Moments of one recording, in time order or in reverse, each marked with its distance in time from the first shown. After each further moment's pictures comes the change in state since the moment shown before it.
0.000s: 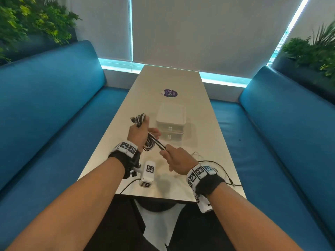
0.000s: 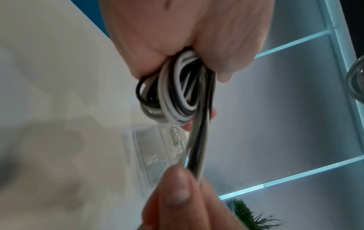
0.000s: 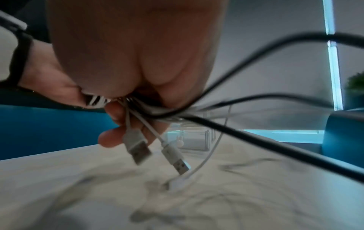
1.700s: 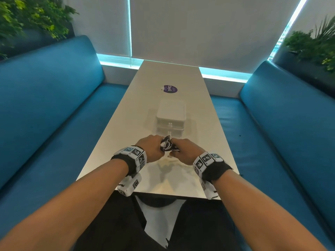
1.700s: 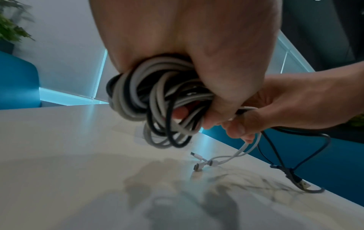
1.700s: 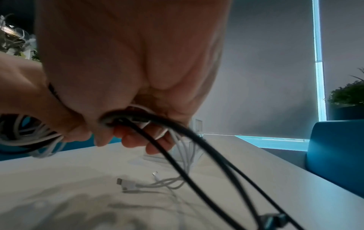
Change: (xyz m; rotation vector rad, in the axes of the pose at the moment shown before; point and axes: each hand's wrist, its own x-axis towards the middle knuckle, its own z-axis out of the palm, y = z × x) left_hand -0.010 -0.025 -0.005 1.445 -0.511 0.373; right_hand 0.011 0.021 -0.019 -0.128 -0.021 -0.042
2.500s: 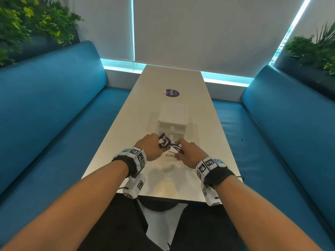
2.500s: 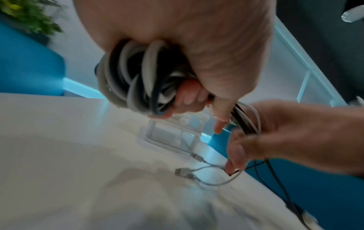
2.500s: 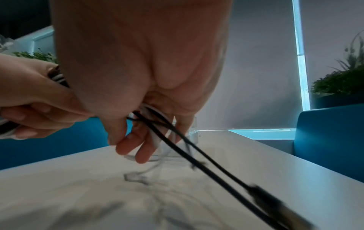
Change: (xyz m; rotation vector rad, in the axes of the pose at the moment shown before) left_hand 0.010 -0.015 -0.002 -0.125 0.112 -0.116; right_hand -0.003 0.005 0.000 0.001 0.059 0.156
